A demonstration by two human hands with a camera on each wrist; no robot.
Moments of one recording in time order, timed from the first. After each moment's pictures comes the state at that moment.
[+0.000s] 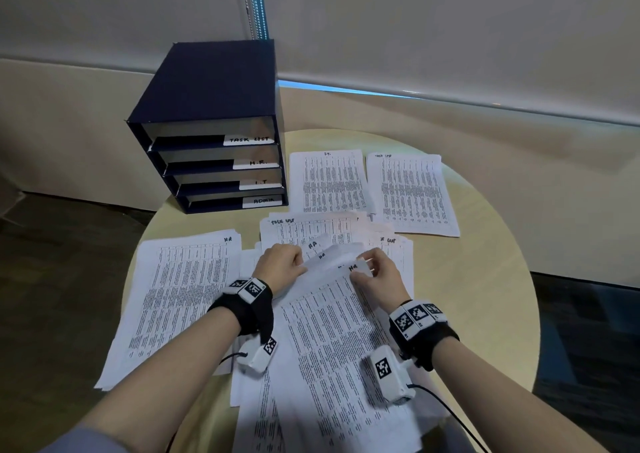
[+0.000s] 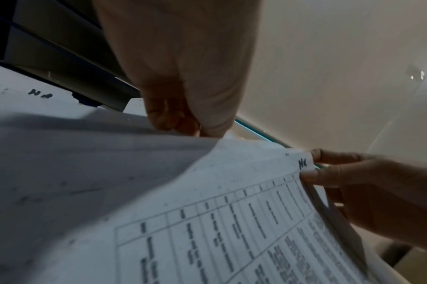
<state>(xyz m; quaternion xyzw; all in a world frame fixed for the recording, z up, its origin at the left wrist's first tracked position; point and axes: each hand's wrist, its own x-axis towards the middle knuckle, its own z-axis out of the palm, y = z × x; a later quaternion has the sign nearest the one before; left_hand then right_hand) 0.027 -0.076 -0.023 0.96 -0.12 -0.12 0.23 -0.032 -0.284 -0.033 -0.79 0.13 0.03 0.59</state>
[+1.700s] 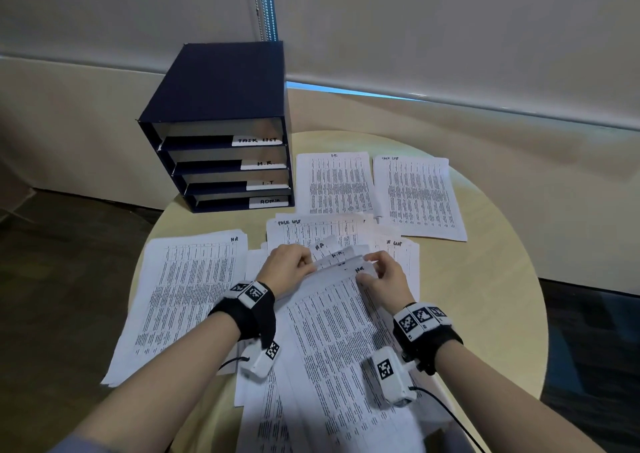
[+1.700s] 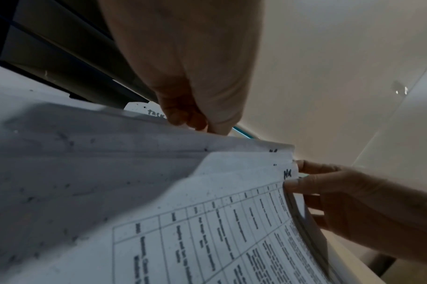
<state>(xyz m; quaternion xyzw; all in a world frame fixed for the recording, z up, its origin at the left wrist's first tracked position) 0.025 -0.074 -0.022 0.94 -0.16 -0.09 0.28 -0.028 -0.283 -0.035 -0.80 0.13 0.02 0.59</state>
